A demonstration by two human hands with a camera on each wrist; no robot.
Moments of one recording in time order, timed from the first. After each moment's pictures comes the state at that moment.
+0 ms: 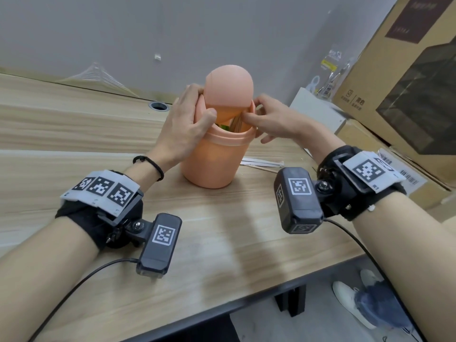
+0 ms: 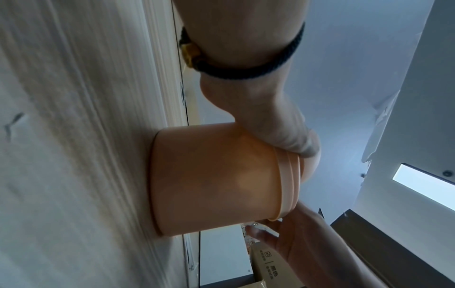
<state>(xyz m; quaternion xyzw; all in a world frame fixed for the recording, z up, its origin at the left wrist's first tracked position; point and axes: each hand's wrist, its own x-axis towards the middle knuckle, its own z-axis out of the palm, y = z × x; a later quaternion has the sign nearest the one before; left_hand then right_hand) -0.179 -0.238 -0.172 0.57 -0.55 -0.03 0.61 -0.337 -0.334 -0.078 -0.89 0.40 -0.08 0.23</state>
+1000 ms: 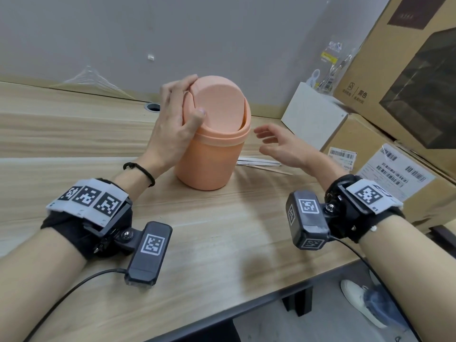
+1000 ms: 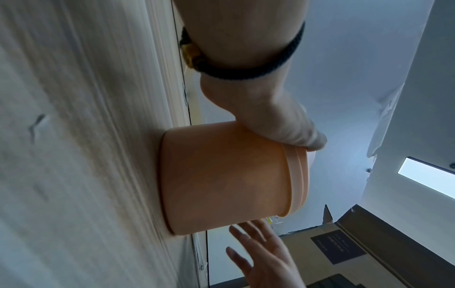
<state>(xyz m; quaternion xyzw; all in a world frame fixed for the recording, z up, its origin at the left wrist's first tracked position) -0.176 -0.245 -0.181 0.56 -0.53 0.00 0.64 -0.387 -0.368 -0.131 -0.88 0.37 -0.11 0.28</state>
